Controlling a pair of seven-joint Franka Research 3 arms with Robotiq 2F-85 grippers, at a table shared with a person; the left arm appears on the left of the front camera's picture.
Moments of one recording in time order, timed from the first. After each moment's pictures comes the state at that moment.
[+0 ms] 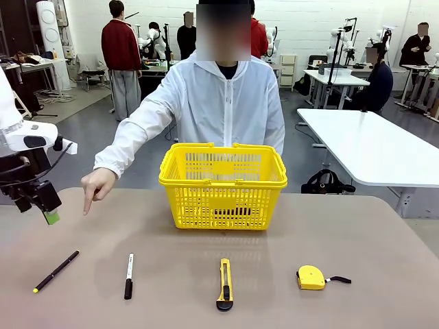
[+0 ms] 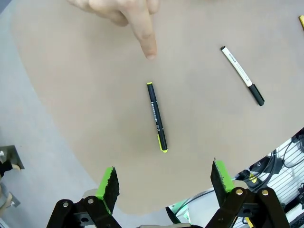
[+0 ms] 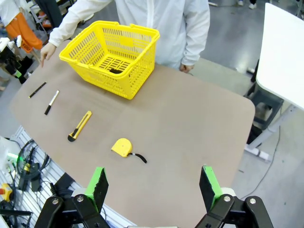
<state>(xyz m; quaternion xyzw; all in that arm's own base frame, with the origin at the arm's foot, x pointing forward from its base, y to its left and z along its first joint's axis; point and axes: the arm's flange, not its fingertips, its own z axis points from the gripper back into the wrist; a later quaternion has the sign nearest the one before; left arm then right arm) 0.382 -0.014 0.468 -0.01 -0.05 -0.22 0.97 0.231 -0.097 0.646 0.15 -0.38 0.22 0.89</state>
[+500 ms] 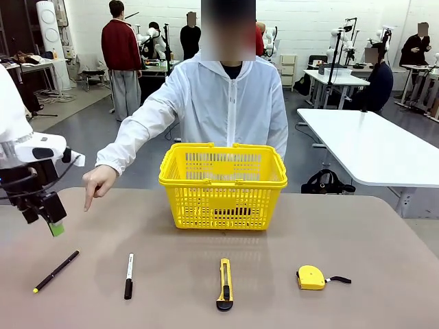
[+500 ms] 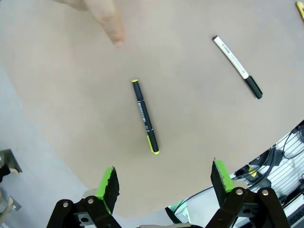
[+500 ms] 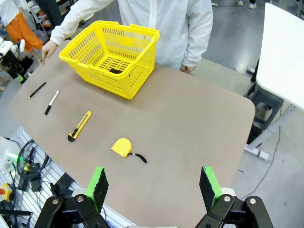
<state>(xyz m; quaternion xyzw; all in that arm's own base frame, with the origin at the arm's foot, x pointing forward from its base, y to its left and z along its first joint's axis) 0.383 -0.024 0.441 -0.03 -0.02 -0.25 0.97 0.231 -0.097 0.646 0.15 -0.38 0.22 0.89</state>
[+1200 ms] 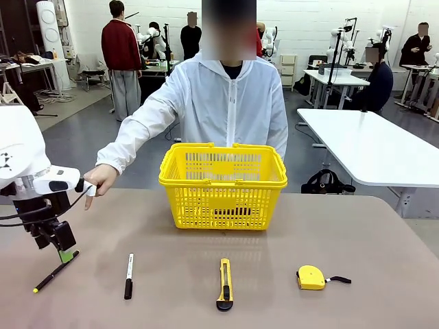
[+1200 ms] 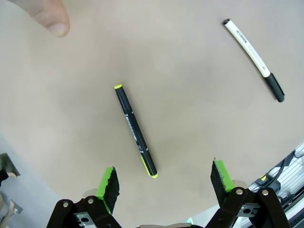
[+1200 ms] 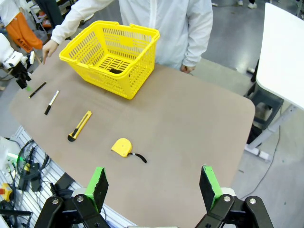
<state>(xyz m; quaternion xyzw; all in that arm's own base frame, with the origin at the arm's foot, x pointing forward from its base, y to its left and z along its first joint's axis) 0.392 -0.030 0.367 -0.03 0.01 -0.26 0.96 0.231 -0.097 0.646 0.15 -0.38 0.22 0.89</state>
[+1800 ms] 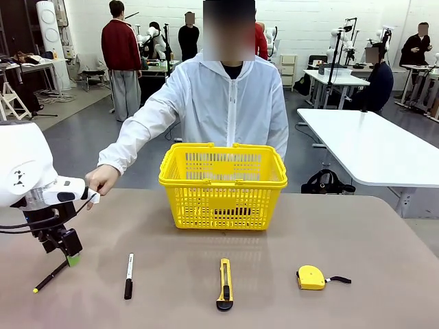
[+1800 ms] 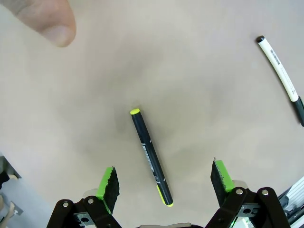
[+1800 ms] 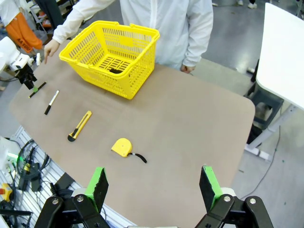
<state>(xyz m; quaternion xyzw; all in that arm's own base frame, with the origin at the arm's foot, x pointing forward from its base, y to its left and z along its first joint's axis) 0.410 -0.026 0.331 -0.02 -0.01 -0.26 0.97 0.231 -0.097 0.646 0.15 -0.38 0.22 0.89</state>
